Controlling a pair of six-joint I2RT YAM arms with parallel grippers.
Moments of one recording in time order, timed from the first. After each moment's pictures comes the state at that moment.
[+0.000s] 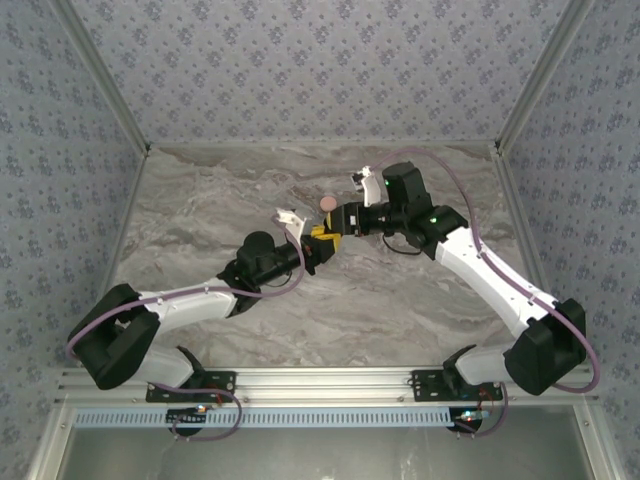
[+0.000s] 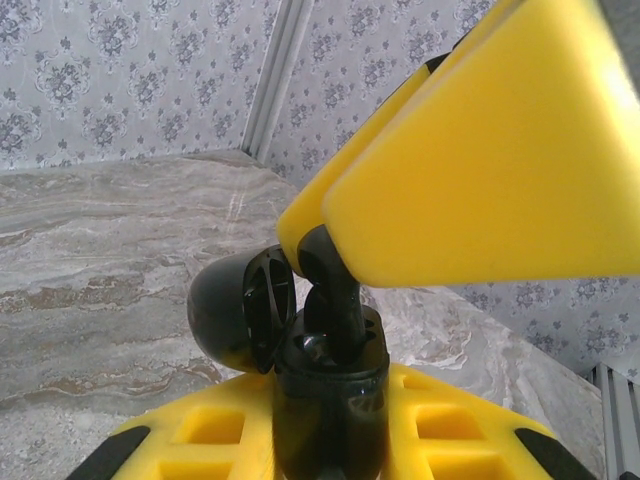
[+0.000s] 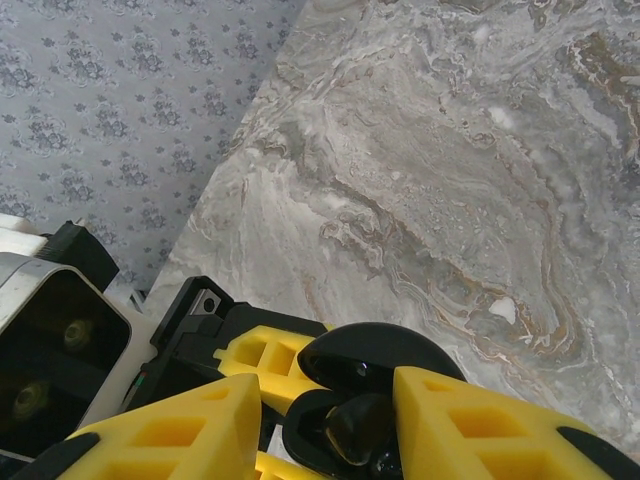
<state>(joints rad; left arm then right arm) -0.81 1.38 0.60 0.75 0.21 -0.37 0.55 1.34 1.19 -0.44 -0.53 0.43</state>
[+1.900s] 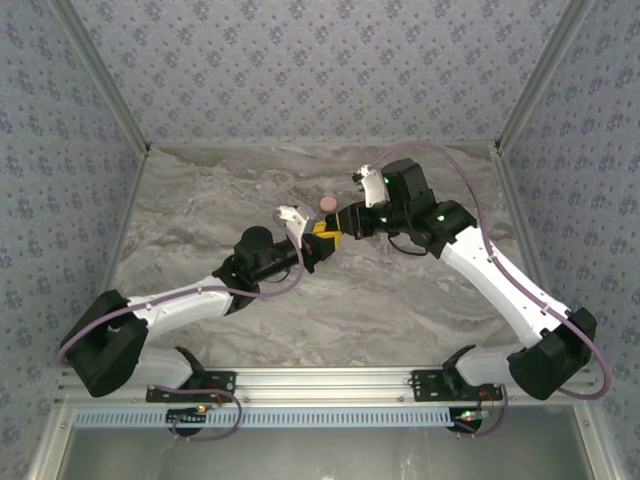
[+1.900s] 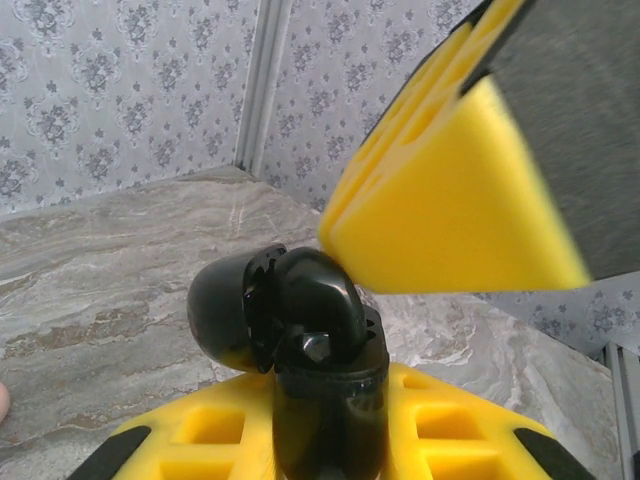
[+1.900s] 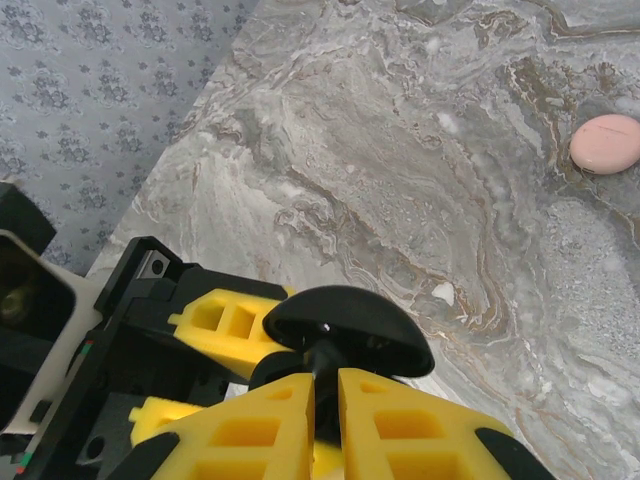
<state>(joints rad) -0.81 1.33 0.65 0.65 0.24 -0.27 0.59 1.32 1.31 -0.65 -0.38 0.32</state>
